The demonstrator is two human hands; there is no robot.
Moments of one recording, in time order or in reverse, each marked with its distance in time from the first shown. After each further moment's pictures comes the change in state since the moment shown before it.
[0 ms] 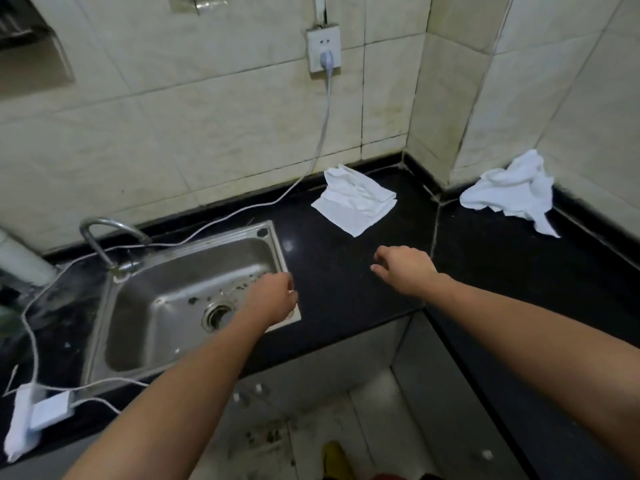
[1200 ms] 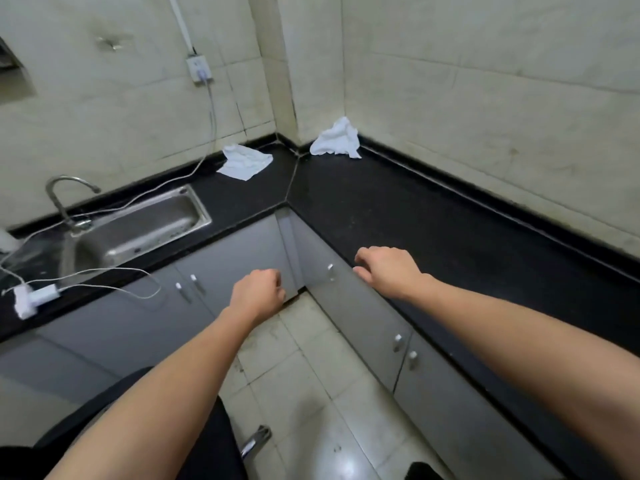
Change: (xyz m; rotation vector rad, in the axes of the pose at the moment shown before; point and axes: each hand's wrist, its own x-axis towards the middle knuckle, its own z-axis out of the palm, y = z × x) left_hand -0.546 0.210 0.076 0.135 0.065 0.281; right_hand -0.672 0.018 0.014 -0.036 0.215 0.149
